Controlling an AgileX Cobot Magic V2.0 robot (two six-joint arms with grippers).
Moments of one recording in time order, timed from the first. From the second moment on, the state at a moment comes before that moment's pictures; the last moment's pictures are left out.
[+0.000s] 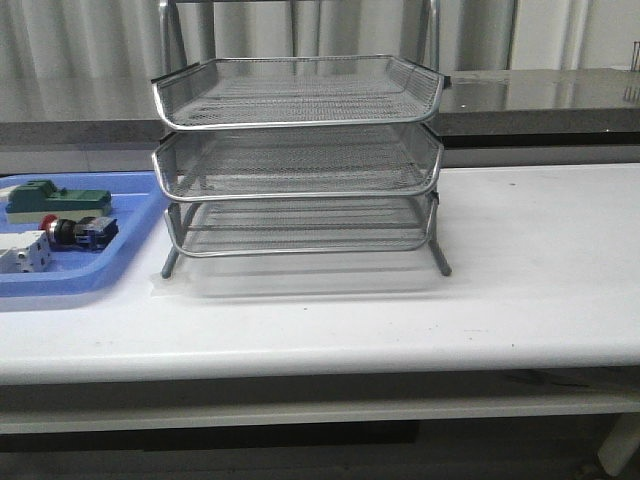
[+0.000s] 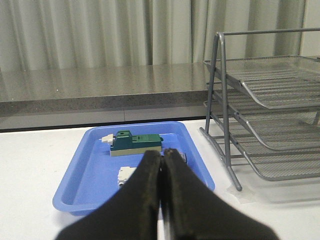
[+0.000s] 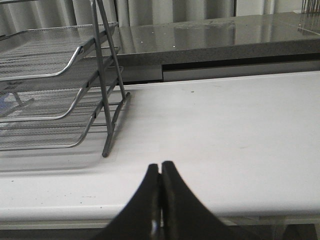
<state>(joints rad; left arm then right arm) -0.06 0.00 0.00 -0.04 0.04 0.06 0.09 -0.01 0.03 -0.06 0.10 0.14</state>
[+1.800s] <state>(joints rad) -0.06 0.00 0.00 -0.04 0.04 0.06 0.09 0.89 -0.62 0.39 0.50 0.14</state>
